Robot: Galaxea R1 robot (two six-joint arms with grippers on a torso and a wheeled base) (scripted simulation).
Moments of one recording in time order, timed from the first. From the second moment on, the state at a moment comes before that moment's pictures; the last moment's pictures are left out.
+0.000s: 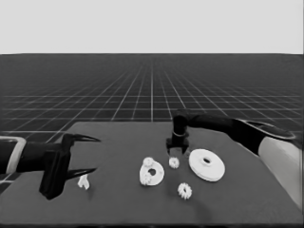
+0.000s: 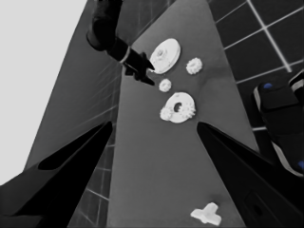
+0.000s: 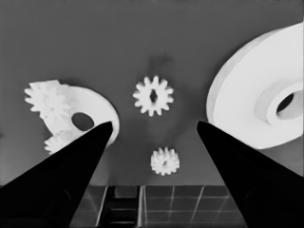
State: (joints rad) left arm -0.34 1.75 -0.42 0.31 0.68 0.35; right arm 0.02 2.79 -1.68 -0.15 -1.50 1.11
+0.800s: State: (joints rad) left arm -0.34 1.75 -0.42 0.31 0.68 0.35; right arm -0.16 2.85 -1.85 -0.30 -1.39 1.03
